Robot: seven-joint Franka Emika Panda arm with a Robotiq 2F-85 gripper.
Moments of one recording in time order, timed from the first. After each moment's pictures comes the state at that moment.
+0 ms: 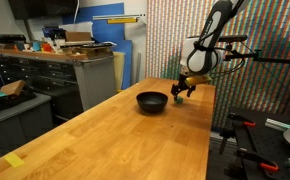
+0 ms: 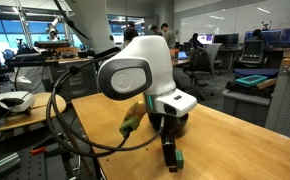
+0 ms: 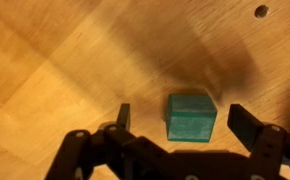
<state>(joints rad) -0.03 0.42 -0.30 -2.47 0.01 3.02 0.41</state>
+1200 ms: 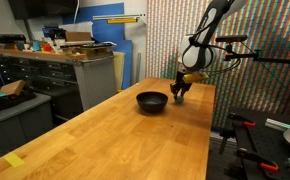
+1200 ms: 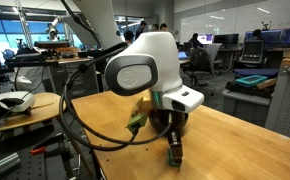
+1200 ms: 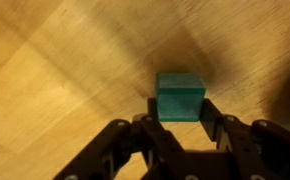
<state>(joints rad) -0.09 0.41 -0.24 -2.42 0.10 2.98 0.29</state>
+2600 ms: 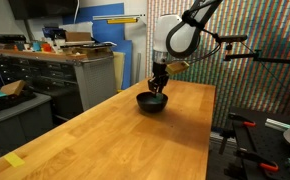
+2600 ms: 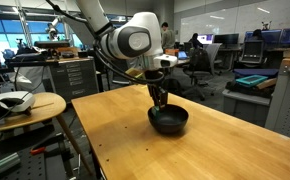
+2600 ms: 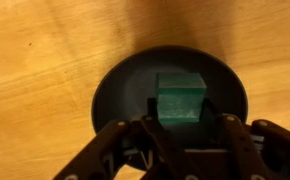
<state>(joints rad) 0.08 0.33 -0.12 -2.28 -0.07 2.74 0.30</state>
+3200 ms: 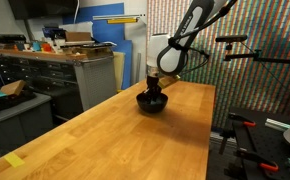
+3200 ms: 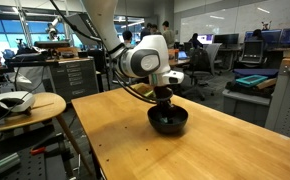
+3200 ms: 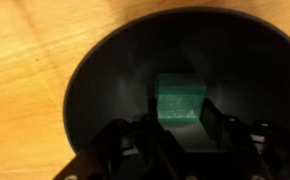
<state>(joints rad) 0.09 0.55 -0.14 -2.13 -0.07 2.82 0.30</state>
